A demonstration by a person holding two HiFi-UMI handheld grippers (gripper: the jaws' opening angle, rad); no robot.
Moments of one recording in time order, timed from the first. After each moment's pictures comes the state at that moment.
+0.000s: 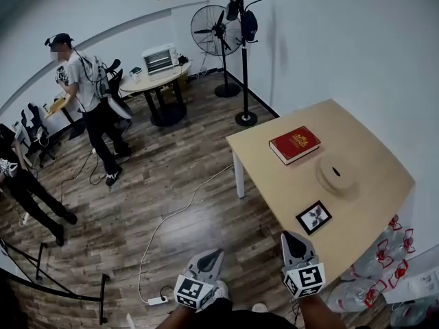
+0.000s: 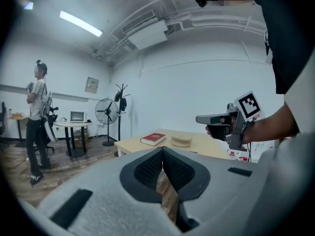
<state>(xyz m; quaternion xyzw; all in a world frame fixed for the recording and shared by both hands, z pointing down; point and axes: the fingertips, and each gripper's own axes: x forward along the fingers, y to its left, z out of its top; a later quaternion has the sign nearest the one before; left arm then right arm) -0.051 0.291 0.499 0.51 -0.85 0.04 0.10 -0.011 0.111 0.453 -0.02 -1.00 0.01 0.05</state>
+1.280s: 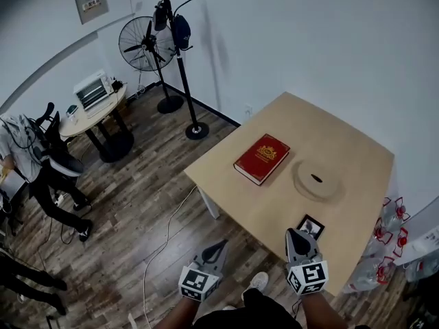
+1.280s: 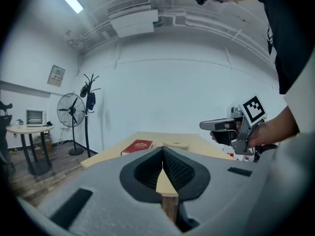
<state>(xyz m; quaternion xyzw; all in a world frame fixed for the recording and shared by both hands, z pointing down) -0.241 0.125 0.494 0.66 -0.74 0.06 0.09 -0.126 -0.018 0.468 0.19 -0.98 0.03 0.07</state>
